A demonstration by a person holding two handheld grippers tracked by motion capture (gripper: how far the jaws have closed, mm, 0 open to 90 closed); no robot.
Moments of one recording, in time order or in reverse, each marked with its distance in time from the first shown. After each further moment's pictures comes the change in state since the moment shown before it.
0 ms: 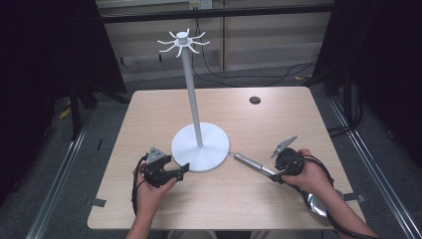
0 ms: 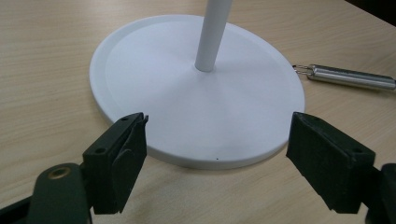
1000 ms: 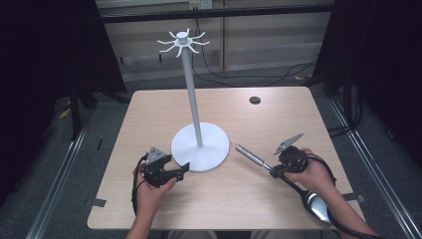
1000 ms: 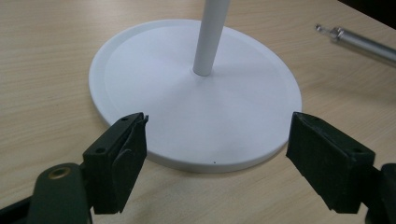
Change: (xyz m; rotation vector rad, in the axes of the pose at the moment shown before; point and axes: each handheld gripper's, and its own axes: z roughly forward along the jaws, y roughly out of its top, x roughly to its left) left arm -0.003 0.002 -0.001 -0.011 -0.003 0.011; right arm -0.008 -0.004 -0.006 -0.072 0.079 0.041
